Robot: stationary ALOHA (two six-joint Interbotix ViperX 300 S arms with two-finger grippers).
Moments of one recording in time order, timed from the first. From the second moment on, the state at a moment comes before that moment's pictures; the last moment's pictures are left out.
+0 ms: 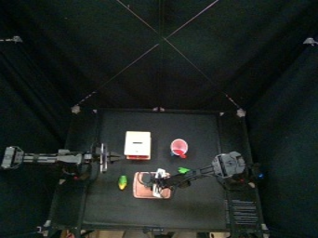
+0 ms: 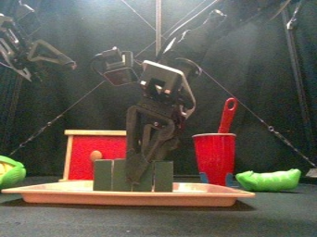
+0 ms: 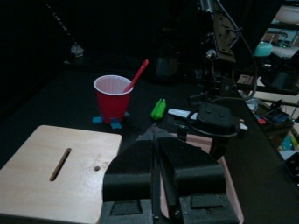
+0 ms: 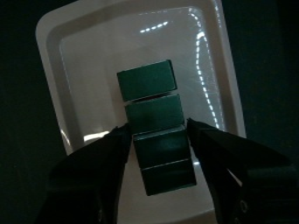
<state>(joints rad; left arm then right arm) 0.09 -0.95 1.30 -0.07 -0.28 0.00 0.17 0.38 0.21 -0.31 0.51 0.62</state>
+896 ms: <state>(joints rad) 0.09 -0.95 1.30 -0.07 -0.28 0.00 0.17 0.38 0.20 -0.32 0.52 0.62</state>
